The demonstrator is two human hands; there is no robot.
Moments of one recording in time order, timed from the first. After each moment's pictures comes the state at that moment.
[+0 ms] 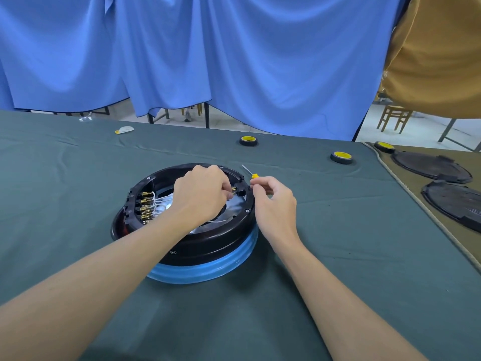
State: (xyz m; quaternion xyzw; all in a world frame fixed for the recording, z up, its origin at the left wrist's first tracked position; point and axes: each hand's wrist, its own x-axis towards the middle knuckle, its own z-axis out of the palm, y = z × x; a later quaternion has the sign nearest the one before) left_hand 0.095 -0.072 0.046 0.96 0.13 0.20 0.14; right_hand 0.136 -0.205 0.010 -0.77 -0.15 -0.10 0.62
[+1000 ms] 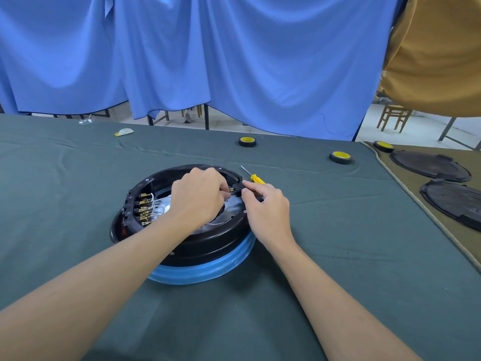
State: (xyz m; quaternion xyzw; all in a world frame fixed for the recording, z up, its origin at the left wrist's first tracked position) left_hand 0.097 -0.070 0.040 0.96 0.14 0.23 0.12; right_hand 0.132 -0.199 0.007 -0.80 -0.17 -0.09 0.57
